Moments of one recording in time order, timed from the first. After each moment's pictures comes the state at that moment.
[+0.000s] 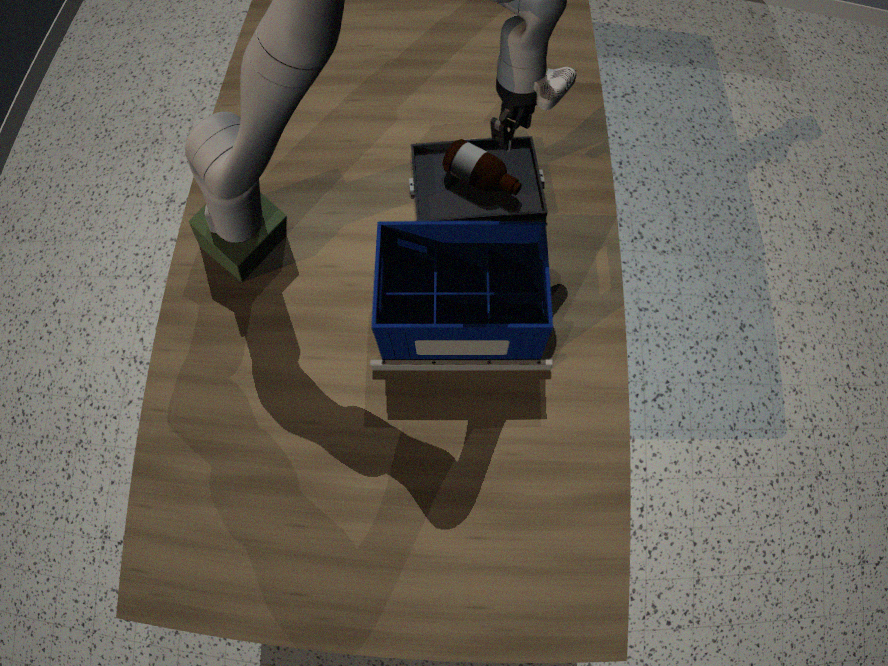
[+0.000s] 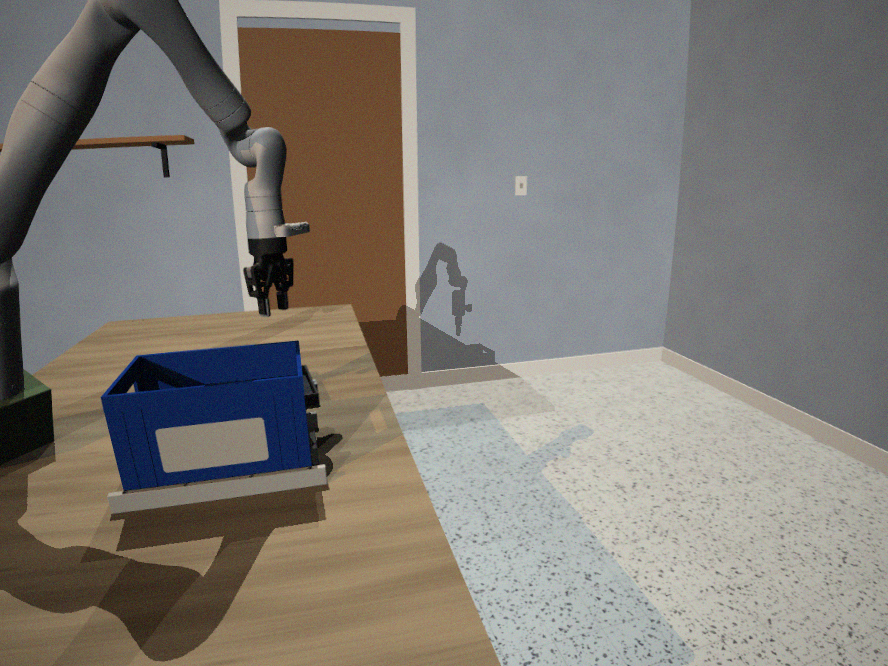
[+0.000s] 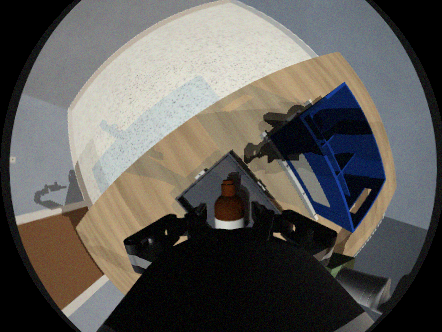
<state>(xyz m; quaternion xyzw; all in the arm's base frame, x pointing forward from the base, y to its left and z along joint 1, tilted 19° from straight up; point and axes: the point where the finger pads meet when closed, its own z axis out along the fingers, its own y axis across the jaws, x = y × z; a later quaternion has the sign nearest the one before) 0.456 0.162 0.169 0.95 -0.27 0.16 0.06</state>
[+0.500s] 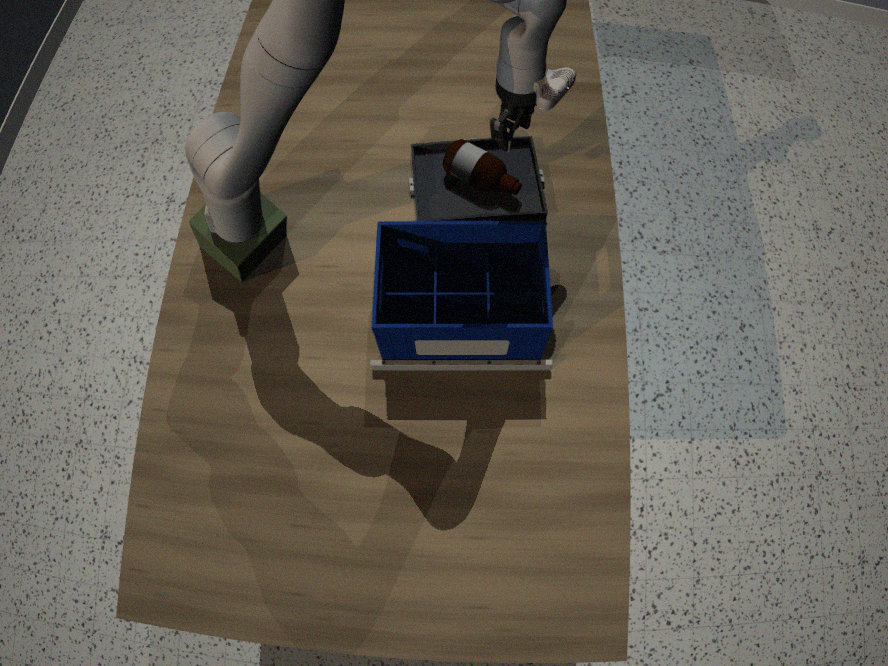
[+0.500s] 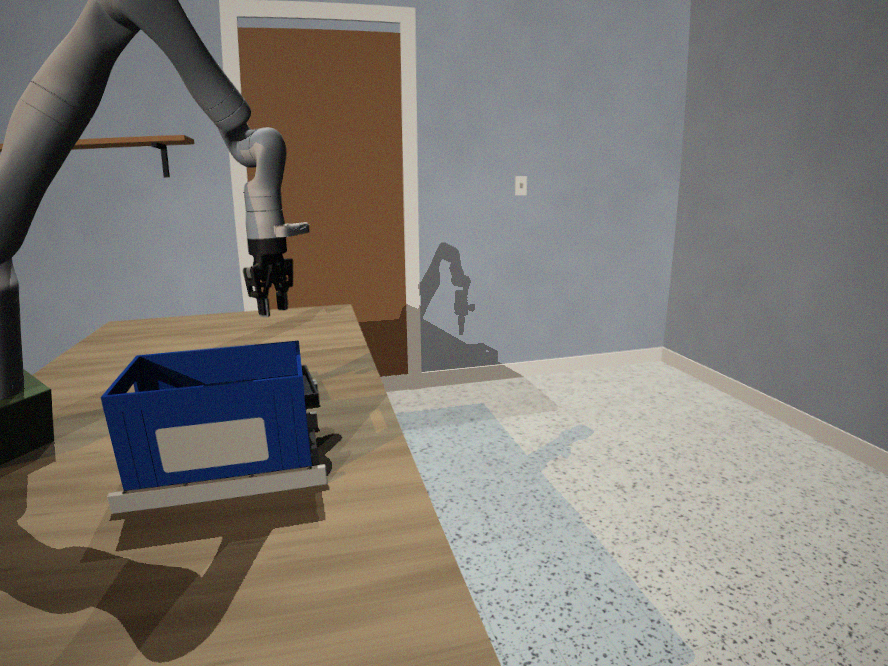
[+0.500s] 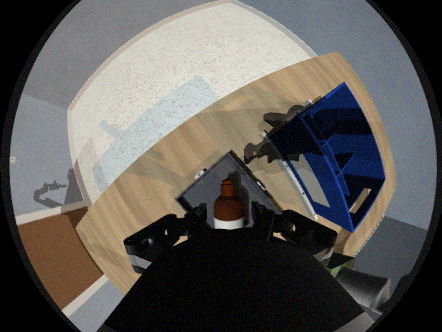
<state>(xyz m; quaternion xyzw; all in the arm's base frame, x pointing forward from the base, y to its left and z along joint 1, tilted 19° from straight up) 0.456 0.161 0.168 0.95 -0.27 0.16 0.06</state>
